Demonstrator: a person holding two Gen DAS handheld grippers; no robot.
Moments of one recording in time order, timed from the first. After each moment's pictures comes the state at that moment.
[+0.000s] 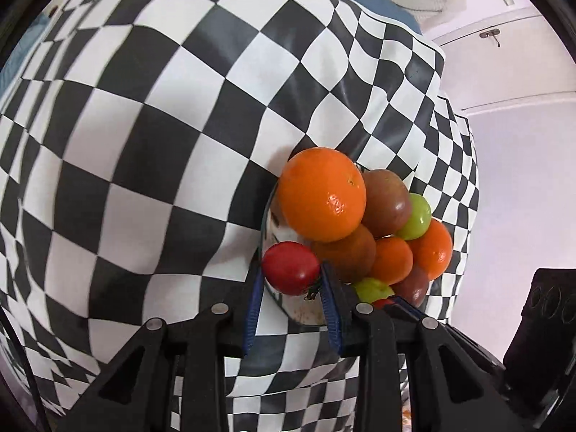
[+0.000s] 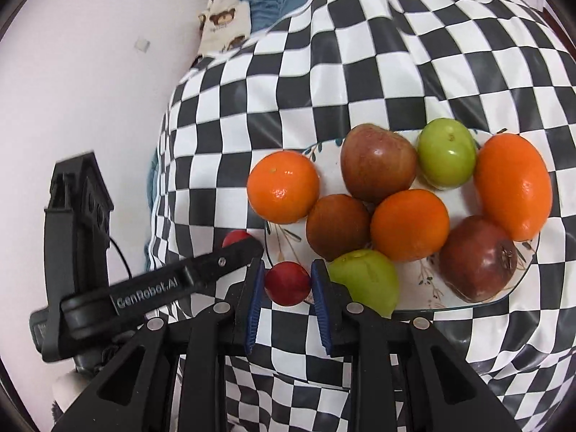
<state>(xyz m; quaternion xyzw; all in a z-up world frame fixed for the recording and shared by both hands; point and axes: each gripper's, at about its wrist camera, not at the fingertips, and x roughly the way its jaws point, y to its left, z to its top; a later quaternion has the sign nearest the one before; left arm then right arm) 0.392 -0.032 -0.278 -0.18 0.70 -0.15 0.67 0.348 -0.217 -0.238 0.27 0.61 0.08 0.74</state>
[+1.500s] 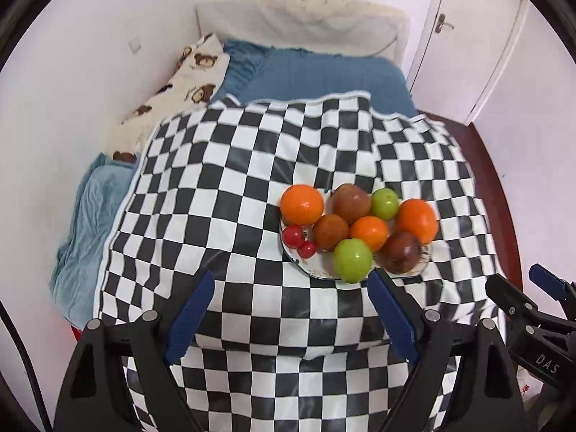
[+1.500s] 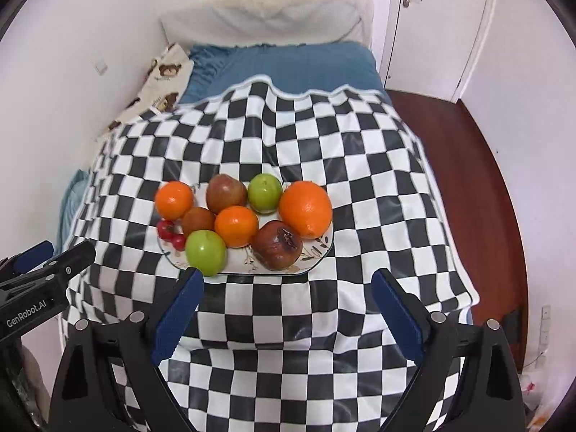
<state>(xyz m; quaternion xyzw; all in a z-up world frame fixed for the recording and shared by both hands) 0.250 -0.071 -0.111 0.04 0.52 -0.09 0.85 0.192 -0.276 -0.109 0.08 0.50 -0.10 0.85</state>
